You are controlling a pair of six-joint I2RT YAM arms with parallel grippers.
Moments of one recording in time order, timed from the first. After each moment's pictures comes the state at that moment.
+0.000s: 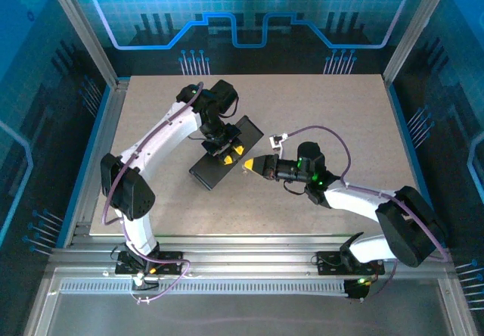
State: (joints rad) left arm -0.53 1.82 1.84 -1.42 0.38 -1.28; right arm 0.60 1.37 0.54 0.65 -0.67 1.10
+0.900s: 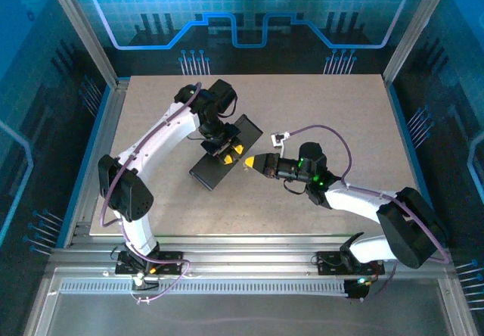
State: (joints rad) left arm -0.53 1.80 1.82 -1.40 0.39 -1.32; right arm 0.60 1.36 0.53 0.69 -0.64 1.09
